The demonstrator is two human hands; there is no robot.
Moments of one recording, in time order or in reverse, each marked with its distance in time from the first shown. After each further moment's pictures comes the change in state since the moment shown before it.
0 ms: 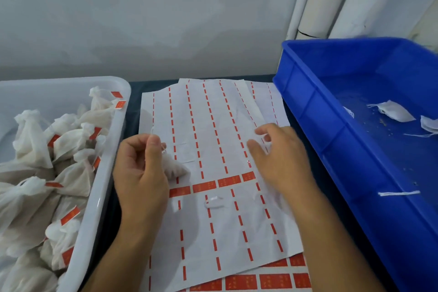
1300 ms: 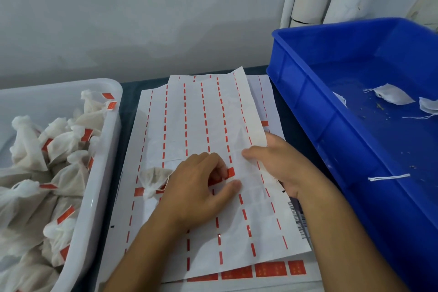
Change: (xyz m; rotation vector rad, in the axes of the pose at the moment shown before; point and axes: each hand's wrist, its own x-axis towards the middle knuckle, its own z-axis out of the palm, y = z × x) left_hand -0.022 -0.017 0.030 0.680 -0.835 0.328; right_hand -0.002 0.019 -0.010 0.723 -0.548 0.232
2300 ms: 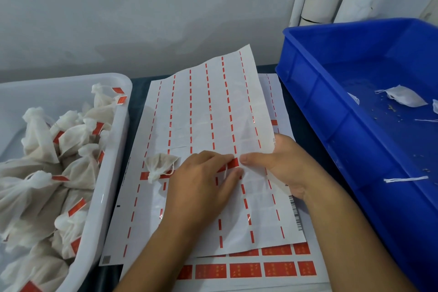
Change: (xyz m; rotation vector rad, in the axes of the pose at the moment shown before) left_hand -0.010 0.009 0.003 0.161 0.258 -0.056; right_hand 0.001 0.008 0.007 -0.048 0.041 -0.086
